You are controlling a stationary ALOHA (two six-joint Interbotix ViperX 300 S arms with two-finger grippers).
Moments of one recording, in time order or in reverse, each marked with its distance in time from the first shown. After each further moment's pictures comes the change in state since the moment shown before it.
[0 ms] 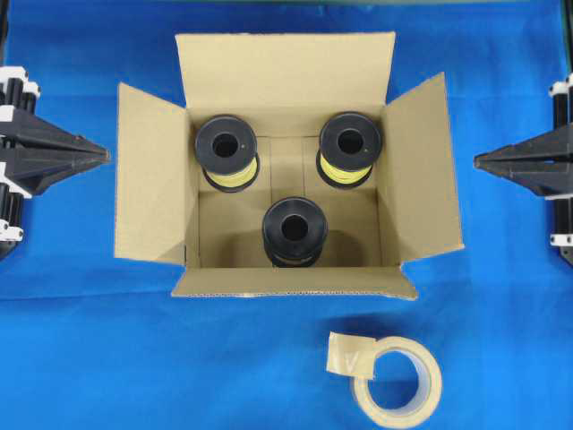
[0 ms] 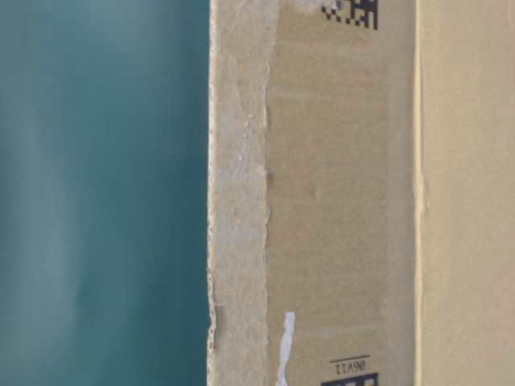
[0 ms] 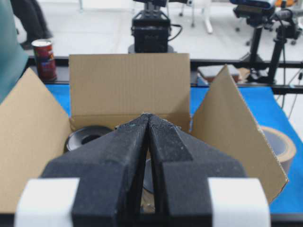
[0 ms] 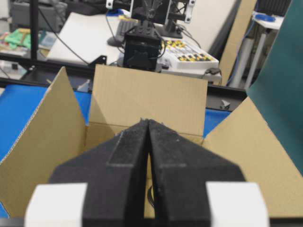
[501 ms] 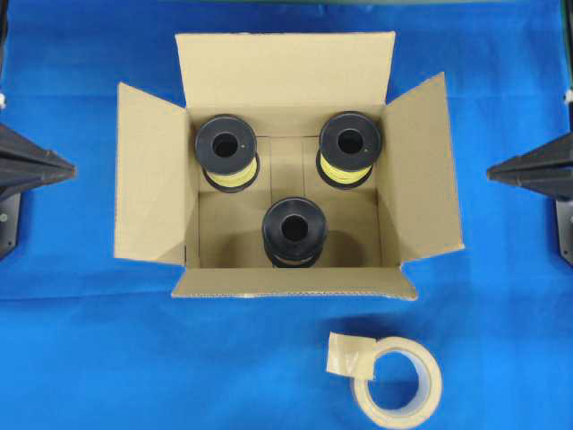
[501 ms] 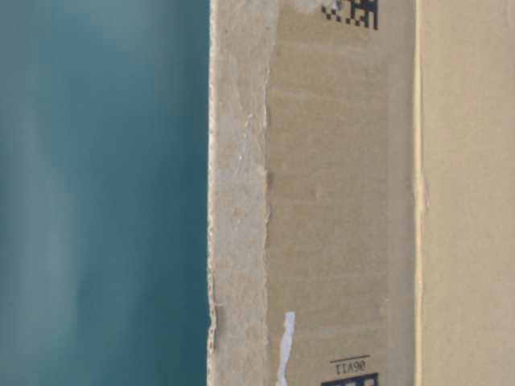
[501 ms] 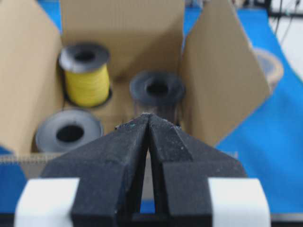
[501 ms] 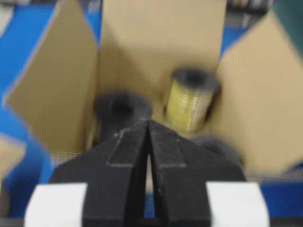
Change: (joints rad) left arm -0.006 -0.229 -0.009 -0.038 0.512 -0.006; right arm 0.000 -0.121 -0.044 0.034 0.499 0.018
